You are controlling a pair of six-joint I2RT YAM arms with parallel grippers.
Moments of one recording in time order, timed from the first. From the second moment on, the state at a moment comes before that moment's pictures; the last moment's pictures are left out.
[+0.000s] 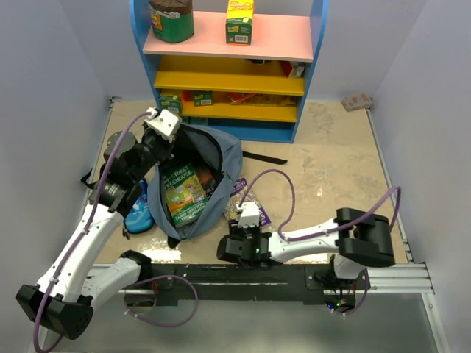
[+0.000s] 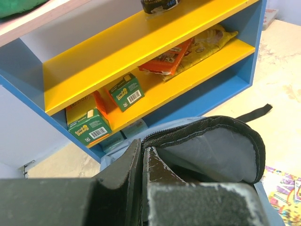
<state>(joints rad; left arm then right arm) -0.35 0.94 1.01 -0.09 0.13 0.29 1.45 1.65 0.83 -0.30 0.92 1.14</state>
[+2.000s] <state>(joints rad) -0.34 0.78 0.77 0.01 0.23 0.00 1.51 1.42 1.04 0.30 0.78 0.14</state>
